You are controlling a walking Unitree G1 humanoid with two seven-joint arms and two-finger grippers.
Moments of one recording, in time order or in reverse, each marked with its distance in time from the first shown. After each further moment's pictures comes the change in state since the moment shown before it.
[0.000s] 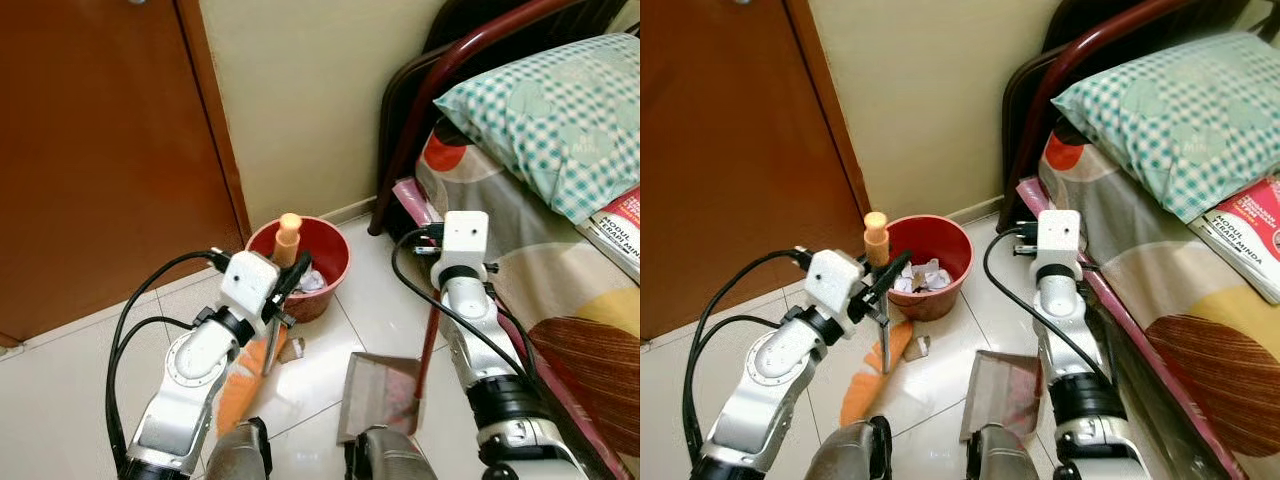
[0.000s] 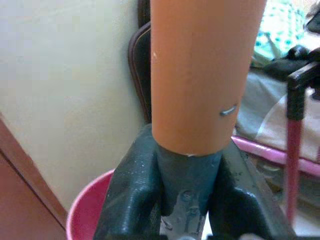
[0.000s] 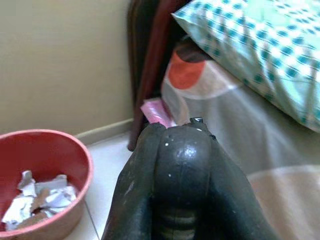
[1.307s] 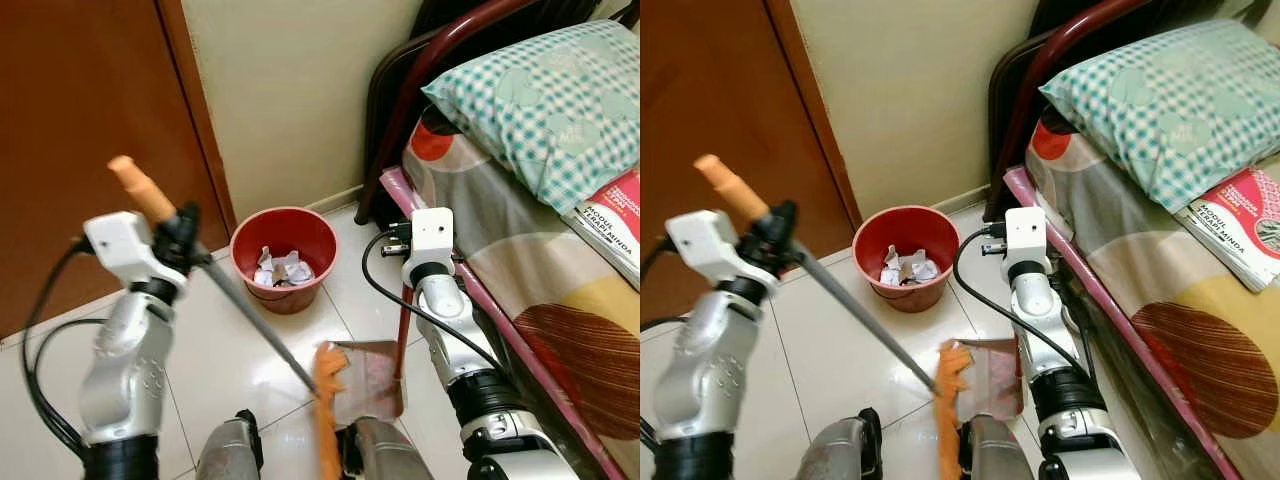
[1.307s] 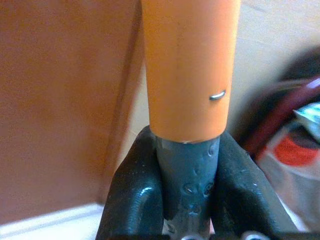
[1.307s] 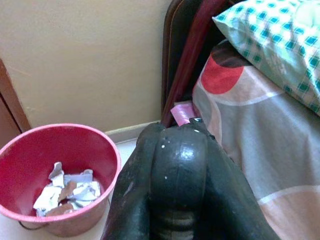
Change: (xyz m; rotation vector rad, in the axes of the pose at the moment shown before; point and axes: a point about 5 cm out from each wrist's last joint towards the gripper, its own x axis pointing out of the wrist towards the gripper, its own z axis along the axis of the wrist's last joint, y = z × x) left arm -0.031 0.111 0.019 -0.362 -0.121 0.611; right arm -0.003 0.027 0.000 0.016 -0.042 0.162
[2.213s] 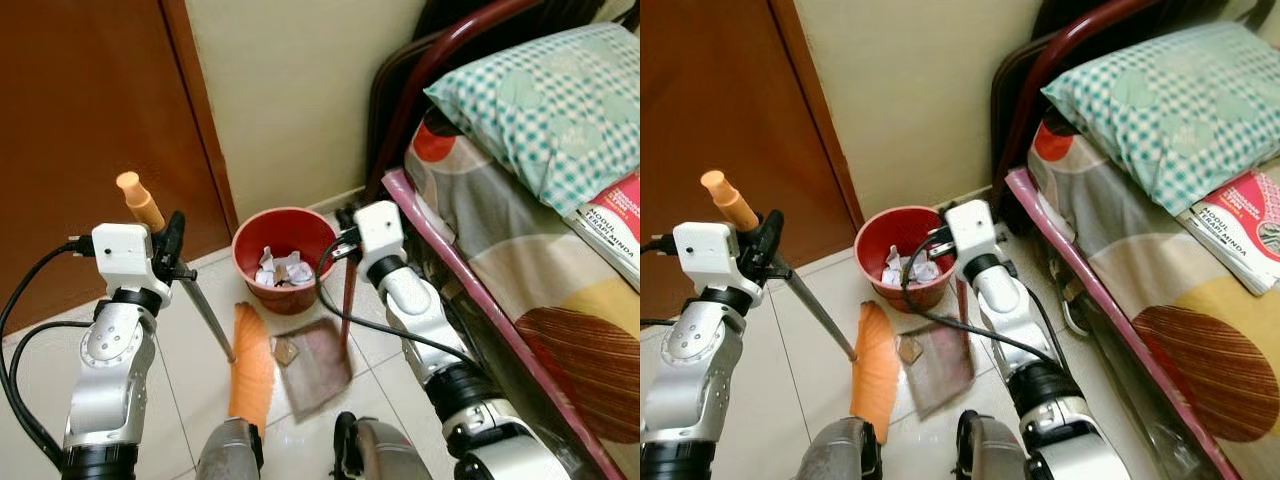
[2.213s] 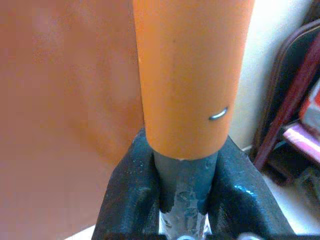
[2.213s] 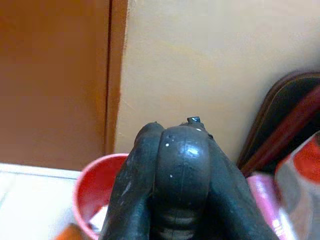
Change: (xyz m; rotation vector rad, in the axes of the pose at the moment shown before) left arm -0.016 0.012 -0.028 0.336 0.046 -0.028; right arm 0.000 0.049 0.024 -0.141 -0.208 0.377
